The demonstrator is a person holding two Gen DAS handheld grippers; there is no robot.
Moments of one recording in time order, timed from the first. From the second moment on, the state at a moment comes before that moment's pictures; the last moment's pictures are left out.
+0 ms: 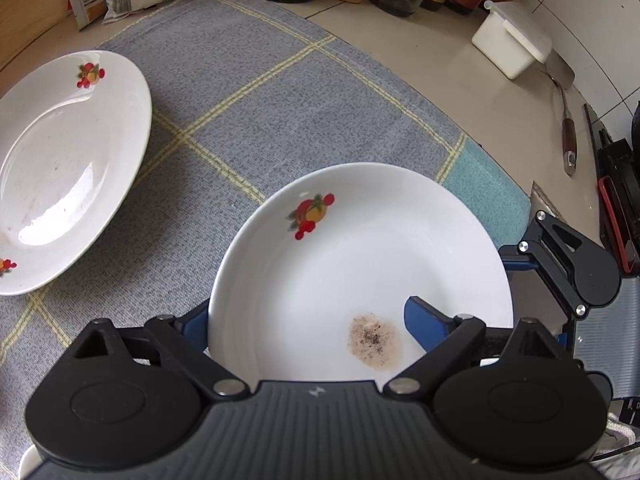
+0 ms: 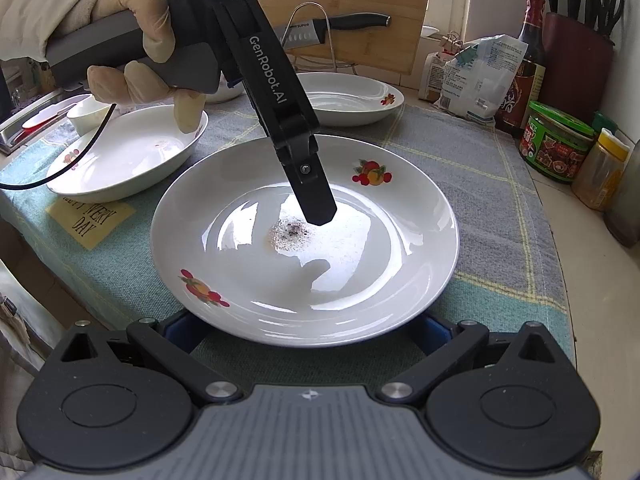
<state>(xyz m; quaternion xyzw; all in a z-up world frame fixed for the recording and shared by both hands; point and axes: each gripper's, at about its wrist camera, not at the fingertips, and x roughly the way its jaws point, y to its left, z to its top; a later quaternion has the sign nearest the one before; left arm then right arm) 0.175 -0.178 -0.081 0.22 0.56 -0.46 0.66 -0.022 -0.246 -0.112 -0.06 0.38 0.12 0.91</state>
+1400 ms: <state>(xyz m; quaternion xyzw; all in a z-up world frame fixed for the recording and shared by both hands) 0.188 -0.207 -0.050 0.19 0.54 -0.47 0.67 -0.002 -0.277 -0.080 -0.09 0.39 0.11 0.91</state>
